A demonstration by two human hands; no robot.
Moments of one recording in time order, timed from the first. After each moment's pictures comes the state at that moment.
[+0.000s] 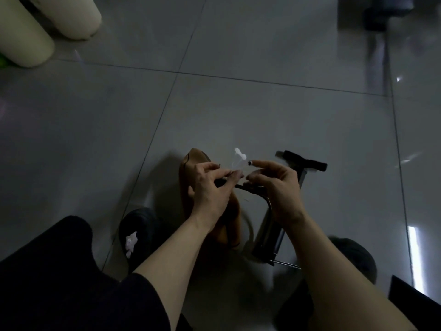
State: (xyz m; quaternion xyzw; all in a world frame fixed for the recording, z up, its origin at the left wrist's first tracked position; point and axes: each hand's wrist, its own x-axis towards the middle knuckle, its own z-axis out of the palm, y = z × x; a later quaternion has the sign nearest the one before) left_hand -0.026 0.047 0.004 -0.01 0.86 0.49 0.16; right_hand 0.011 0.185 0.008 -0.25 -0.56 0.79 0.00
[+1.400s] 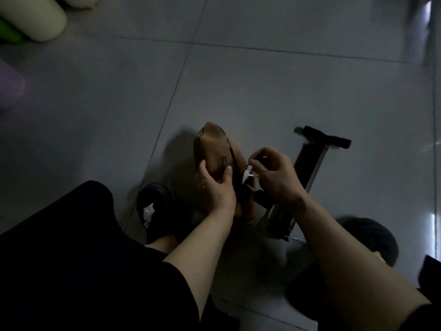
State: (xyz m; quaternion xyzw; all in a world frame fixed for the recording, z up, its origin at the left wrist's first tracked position) left_hand 0.011 0.040 -0.022 -0.28 0.81 0.50 0.12; right_hand 0.016 0.156 -0.012 -0.20 -0.74 0.63 -0.09
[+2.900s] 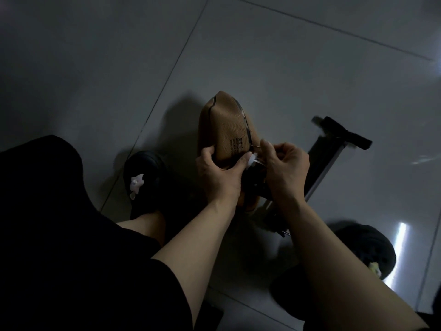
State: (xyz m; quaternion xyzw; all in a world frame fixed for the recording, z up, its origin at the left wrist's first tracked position) left_hand 0.017 0.030 -0.042 -0.29 0.77 0.55 0.10; right_hand 0.013 0.128 -0.039 -0.31 -0.78 0.54 0.02
